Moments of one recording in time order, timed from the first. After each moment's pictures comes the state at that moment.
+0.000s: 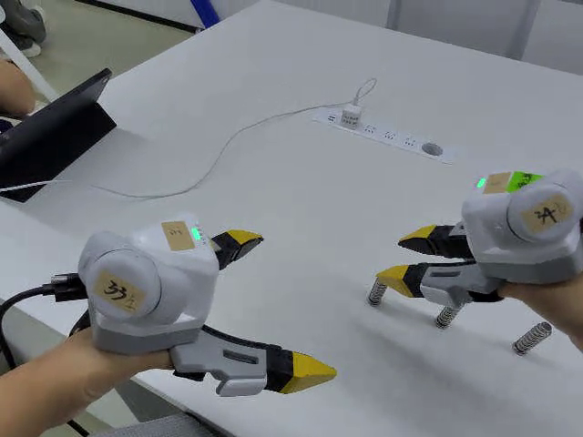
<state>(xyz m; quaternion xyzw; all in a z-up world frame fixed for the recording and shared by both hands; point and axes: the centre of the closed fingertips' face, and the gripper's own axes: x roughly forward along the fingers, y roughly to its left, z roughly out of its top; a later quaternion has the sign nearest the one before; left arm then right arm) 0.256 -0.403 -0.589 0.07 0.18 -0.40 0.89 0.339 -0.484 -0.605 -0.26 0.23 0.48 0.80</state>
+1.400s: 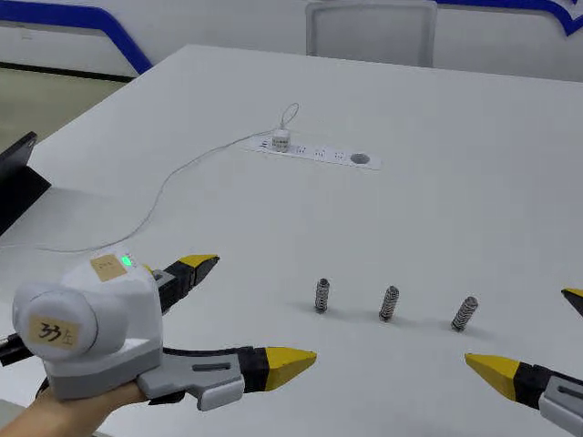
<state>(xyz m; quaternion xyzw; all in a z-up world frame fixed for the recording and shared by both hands) 0.262 -0.424 -0.572 0.02 0.15 -0.38 0.91 0.262 -0.665 -0.587 -0.11 0.18 0.25 0.94</state>
